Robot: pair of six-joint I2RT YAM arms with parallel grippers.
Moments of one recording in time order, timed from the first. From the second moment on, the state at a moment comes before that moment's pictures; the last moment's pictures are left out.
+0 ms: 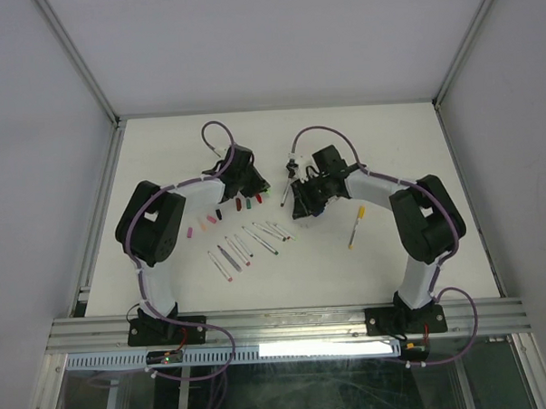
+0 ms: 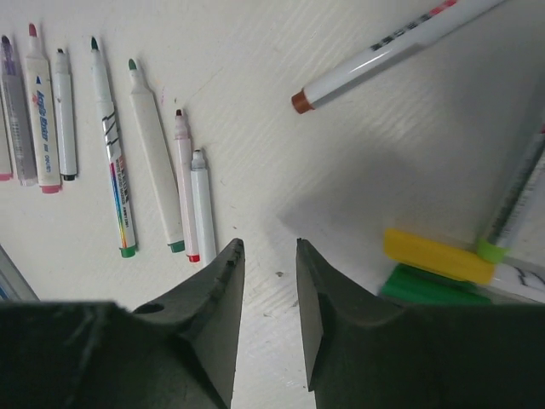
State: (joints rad) left arm -0.51 1.93 1.16 -0.01 0.01 -1.01; right arm 0.51 1.83 1.11 -0.34 -0.54 -0.03
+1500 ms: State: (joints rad) left arm -0.51 1.95 1.24 -0.12 0.03 -0.98; right arm 0.59 2.05 1.43 -0.34 -0.01 0.27
